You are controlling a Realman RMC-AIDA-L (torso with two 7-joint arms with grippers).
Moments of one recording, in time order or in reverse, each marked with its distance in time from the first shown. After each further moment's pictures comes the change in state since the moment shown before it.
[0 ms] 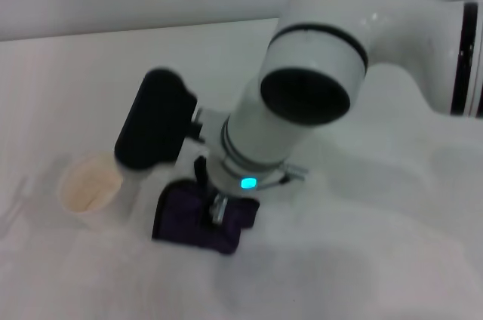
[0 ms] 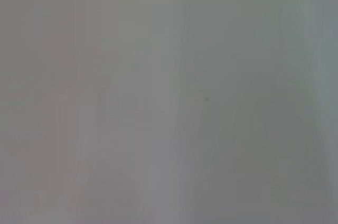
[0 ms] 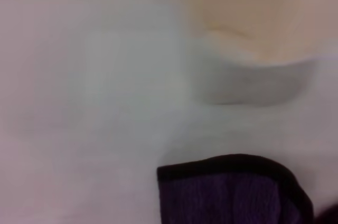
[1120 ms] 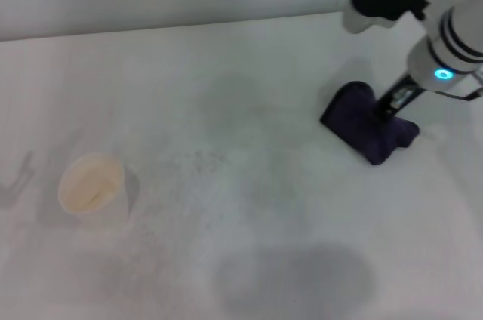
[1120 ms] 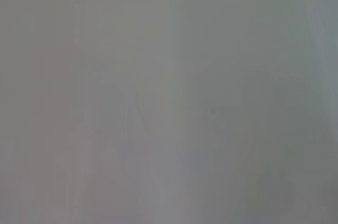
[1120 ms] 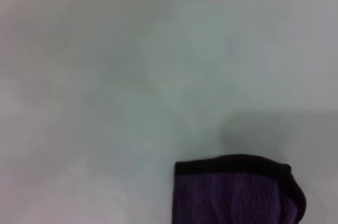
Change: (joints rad) left arm -0.087 0.002 -0.005 0.000 -0.038 0.052 0.000; right arm -0.364 -0.023 0.943 0.000 -0.477 0.269 -0.417
